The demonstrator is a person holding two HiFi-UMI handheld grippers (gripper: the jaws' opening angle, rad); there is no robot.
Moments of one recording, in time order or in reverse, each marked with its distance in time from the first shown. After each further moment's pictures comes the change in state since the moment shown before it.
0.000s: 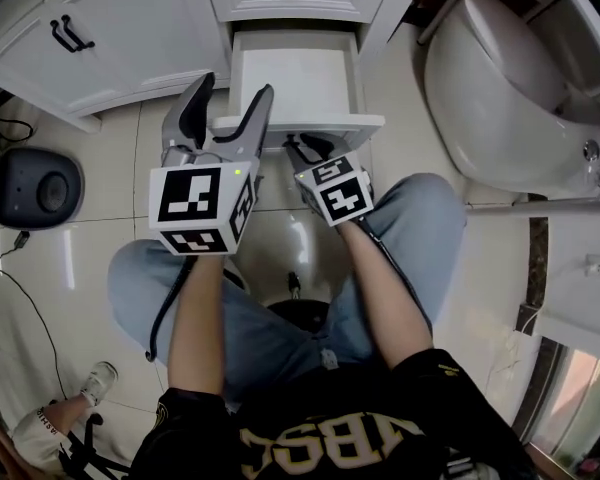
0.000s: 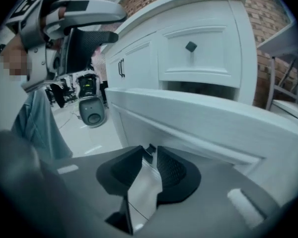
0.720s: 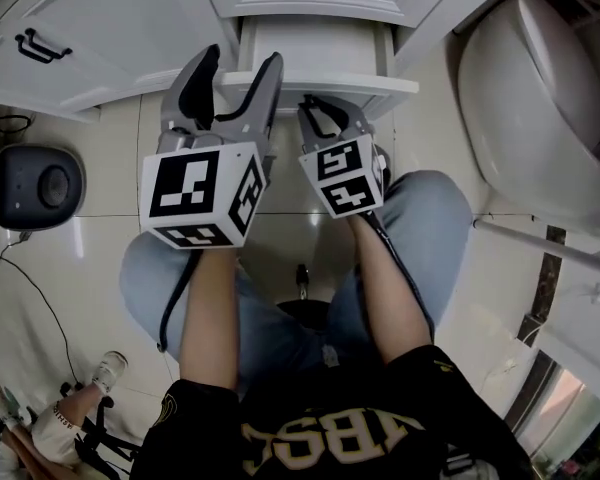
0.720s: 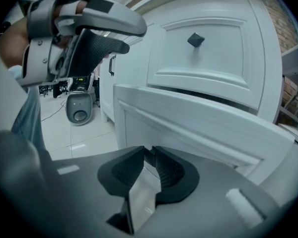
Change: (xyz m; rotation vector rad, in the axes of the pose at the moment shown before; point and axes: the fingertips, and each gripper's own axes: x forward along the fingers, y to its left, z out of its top) left arm 0.094 0.052 -0.016 -0.099 0.022 0.040; right arm 0.068 -0.062 0.063 -0.133 -0.067 -0.107
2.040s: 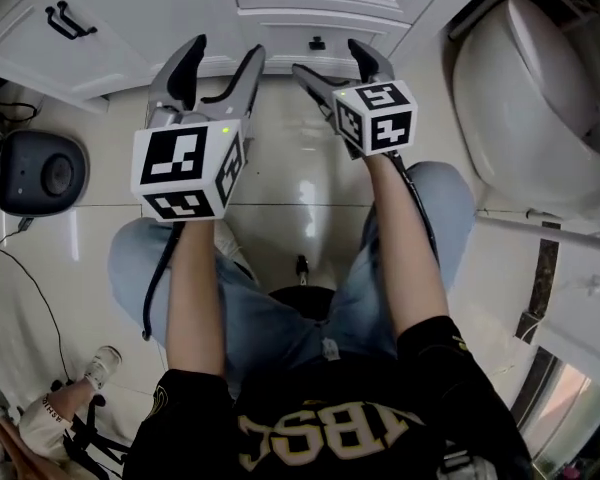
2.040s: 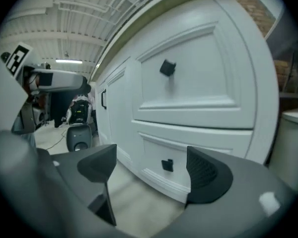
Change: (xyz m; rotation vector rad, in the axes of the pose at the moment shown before) left arm -0.044 0.023 0.012 0.128 -0.003 0.017; right arm -0.010 -0.036 0.069 0.179 -0.264 0.073
